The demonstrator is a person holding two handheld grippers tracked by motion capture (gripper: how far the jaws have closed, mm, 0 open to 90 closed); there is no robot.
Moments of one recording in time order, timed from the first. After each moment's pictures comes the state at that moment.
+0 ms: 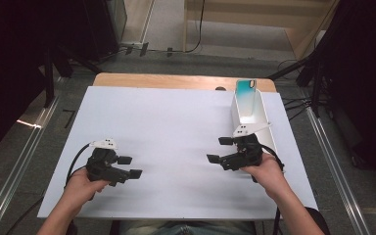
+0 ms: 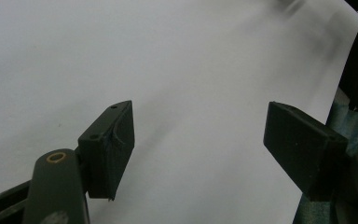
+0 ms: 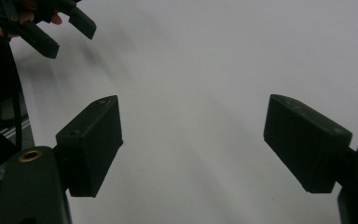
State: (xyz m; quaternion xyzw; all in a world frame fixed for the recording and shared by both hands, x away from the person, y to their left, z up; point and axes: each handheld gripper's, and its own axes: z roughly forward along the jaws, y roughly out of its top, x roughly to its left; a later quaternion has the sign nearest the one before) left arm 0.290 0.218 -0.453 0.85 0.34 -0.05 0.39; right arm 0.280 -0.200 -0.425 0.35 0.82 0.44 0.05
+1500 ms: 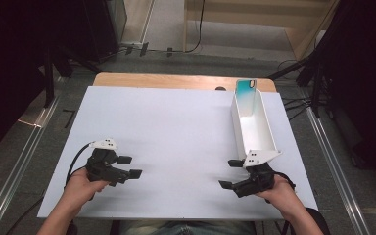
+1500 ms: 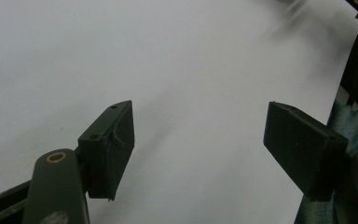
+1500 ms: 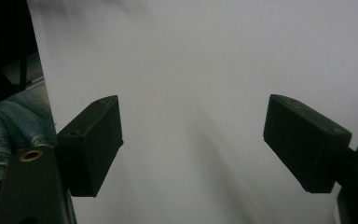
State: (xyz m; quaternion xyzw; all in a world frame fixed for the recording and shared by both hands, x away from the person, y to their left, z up) left arm 0.289 0.218 -0.451 0.85 0.34 -0.04 0.40; right arm 0.232 -0.230 -0.469 0.30 0.85 0.43 0.05
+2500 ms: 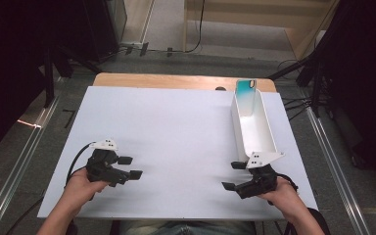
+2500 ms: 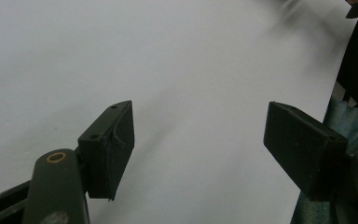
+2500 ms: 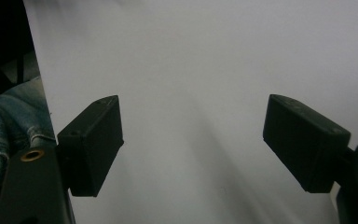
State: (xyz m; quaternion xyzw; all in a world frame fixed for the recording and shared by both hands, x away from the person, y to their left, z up) left arm 0.288 0.217 -0.452 0.86 0.33 -0.04 0.39; right arm 0.230 -0.238 -0.476 0.31 0.85 0.43 0.05
